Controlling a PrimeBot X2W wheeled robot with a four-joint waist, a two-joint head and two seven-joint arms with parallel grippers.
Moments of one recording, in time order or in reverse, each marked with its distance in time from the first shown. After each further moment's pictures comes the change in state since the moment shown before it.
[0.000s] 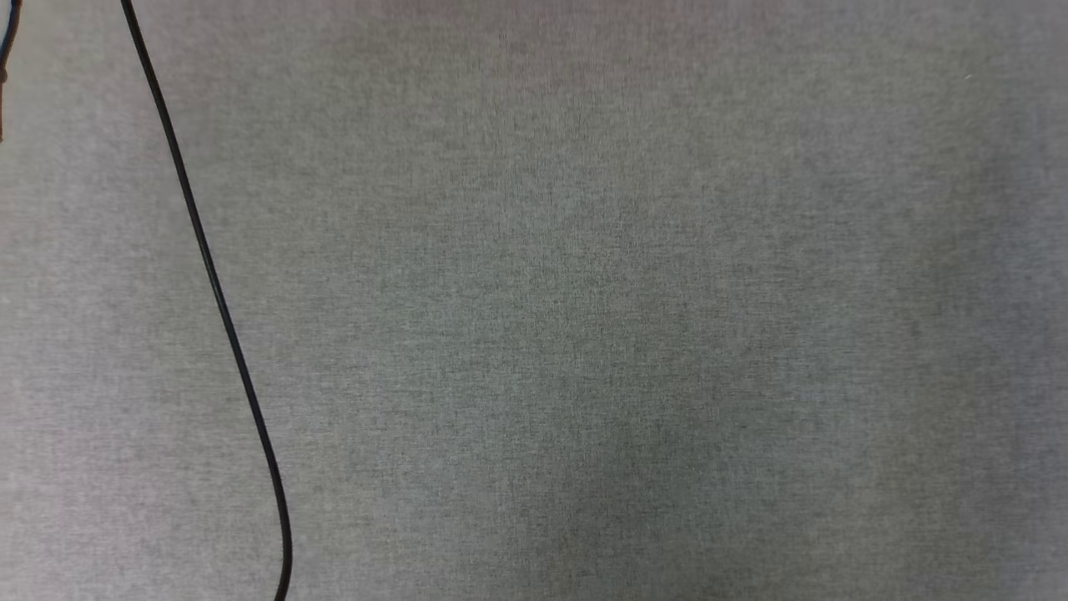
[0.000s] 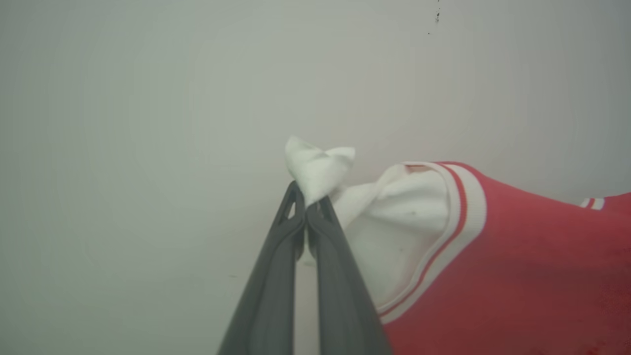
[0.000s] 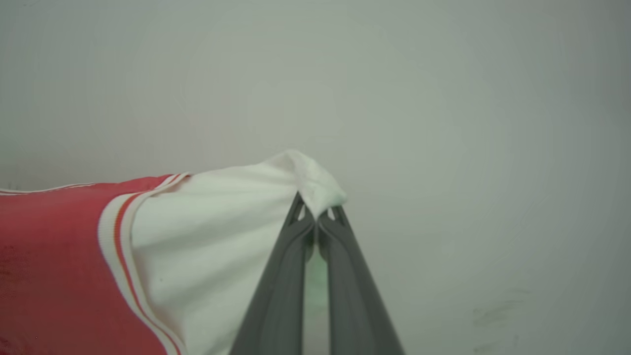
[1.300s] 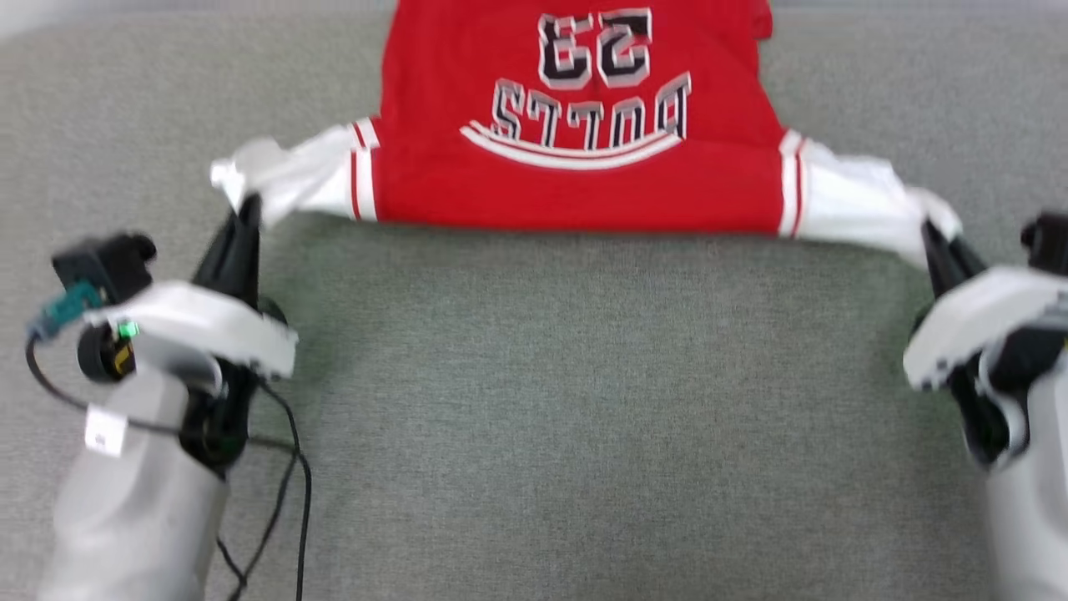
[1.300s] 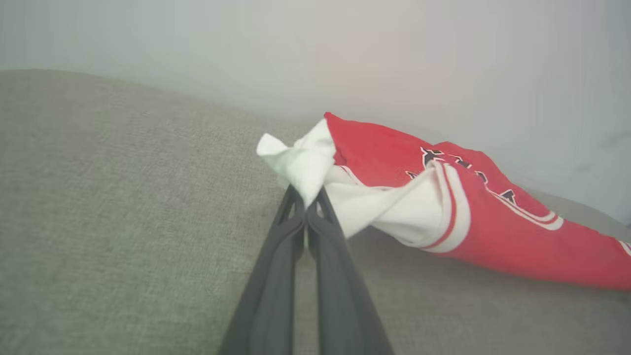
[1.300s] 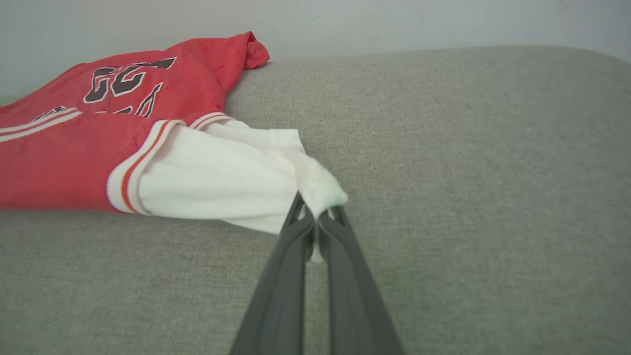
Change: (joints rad) left arm 0.904 -0.086 0.012 -0.099 -0.129 -0.068 -0.183; right arm 1.007 0.015 0.038 -0.102 0.259 0.000 -0.117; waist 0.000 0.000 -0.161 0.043
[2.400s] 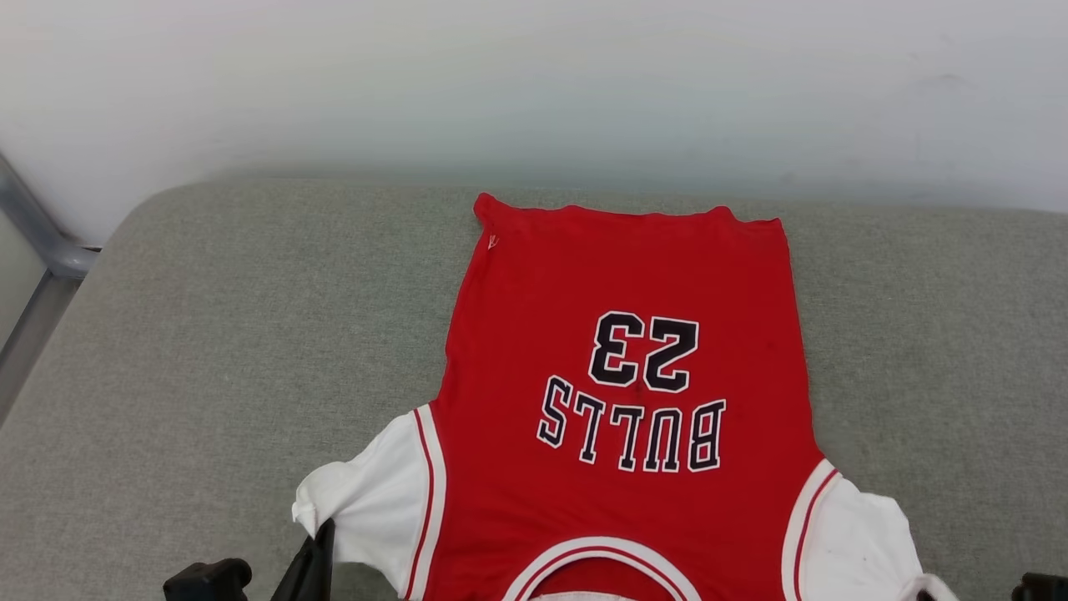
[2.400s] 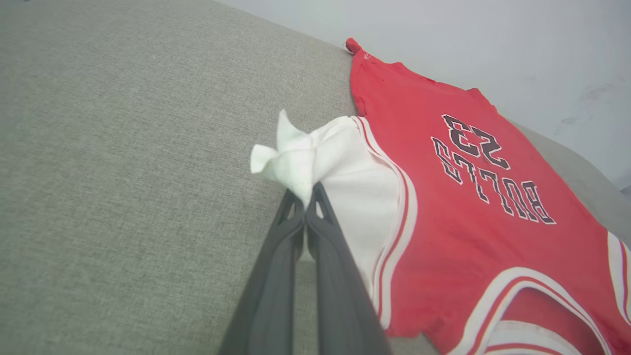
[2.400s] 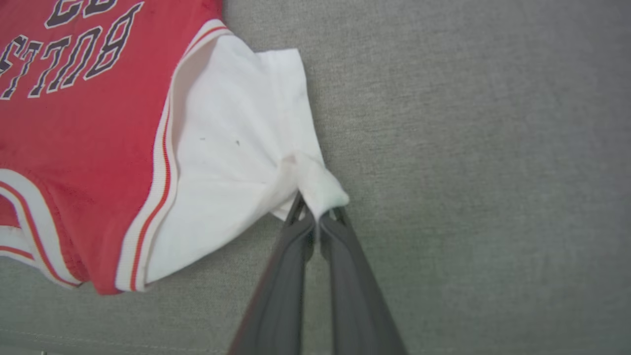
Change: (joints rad) left arm 0.747 -0.037 -0.026 -0.446 0.064 0.199 0.021; right arm 0.819 0.115 -0.100 -0.429 0.069 0.000 0.245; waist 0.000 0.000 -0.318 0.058
